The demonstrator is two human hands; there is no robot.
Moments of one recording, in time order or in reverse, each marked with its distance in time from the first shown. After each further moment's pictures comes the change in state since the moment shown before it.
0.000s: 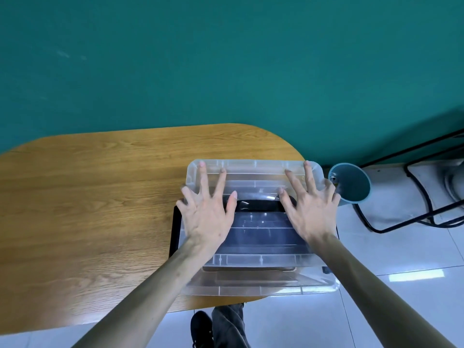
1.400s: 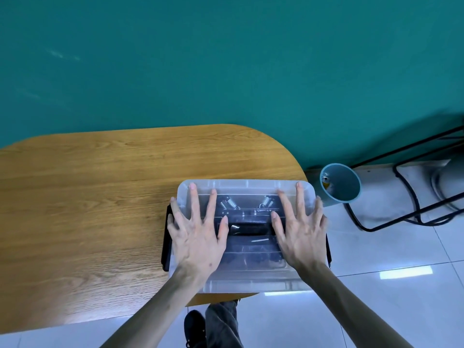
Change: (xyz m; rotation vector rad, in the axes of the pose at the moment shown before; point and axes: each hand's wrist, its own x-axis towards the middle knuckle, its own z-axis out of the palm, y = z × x) left_hand -0.051 -0.006 0.006 -0.038 -0.095 -0.007; right_hand -0.056 0.002 -0.014 -0.021 -0.183 -0.050
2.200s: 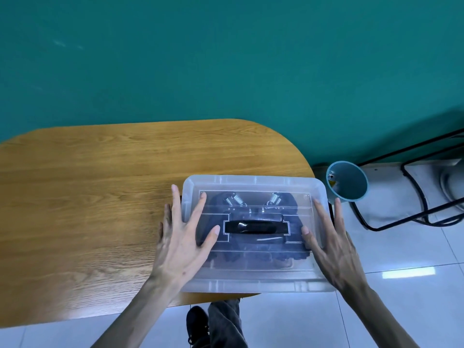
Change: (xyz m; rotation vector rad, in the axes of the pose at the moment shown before) left_hand -0.012 -0.050 -0.015 -0.359 -0.138 0.041; right_hand -0.030 0.049 -0.001 0.471 -0.064 0.080
